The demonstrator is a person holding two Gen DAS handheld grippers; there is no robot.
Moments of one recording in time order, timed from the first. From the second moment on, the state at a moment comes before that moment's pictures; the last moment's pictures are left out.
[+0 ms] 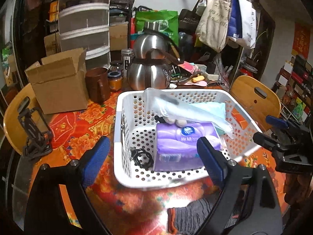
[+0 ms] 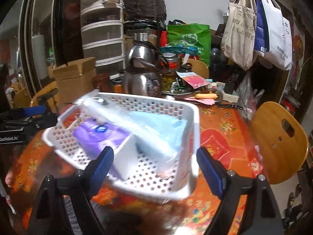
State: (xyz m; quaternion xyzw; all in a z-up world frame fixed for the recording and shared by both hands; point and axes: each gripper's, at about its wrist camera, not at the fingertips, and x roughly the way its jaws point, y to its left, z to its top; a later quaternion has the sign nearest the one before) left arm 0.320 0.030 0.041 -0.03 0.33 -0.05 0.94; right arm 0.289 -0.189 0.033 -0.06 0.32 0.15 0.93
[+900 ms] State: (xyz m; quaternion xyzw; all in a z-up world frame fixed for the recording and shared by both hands) left arm 0.186 0.011 -0.083 -0.07 0.40 -0.09 0.91; right arm 0.121 -0.190 -0.078 -0.04 0.36 0.21 0.91
